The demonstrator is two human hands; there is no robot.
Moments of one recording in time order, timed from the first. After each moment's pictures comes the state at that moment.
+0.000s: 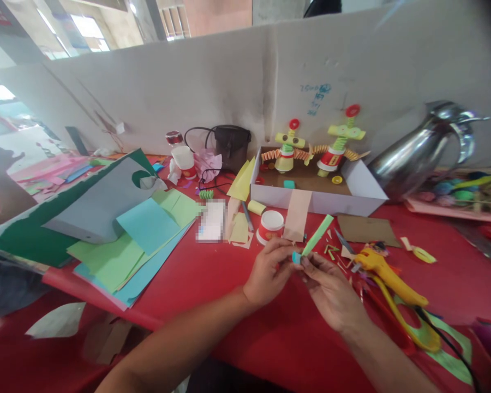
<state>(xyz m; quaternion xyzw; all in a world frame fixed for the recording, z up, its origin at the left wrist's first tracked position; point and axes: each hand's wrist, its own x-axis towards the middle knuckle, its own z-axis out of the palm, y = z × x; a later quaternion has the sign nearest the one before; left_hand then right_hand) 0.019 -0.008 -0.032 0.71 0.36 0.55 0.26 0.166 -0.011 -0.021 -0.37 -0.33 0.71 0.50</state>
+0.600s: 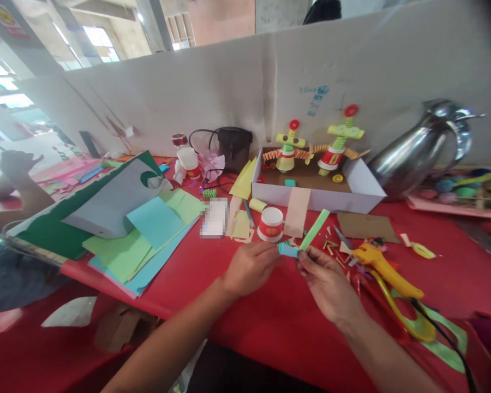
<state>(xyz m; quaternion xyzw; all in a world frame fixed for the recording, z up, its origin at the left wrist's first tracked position) -0.022 -0.020 -0.024 0.84 0.38 0.39 0.05 0.167 -0.015 -0.014 -0.36 -0.35 0.70 0.50</state>
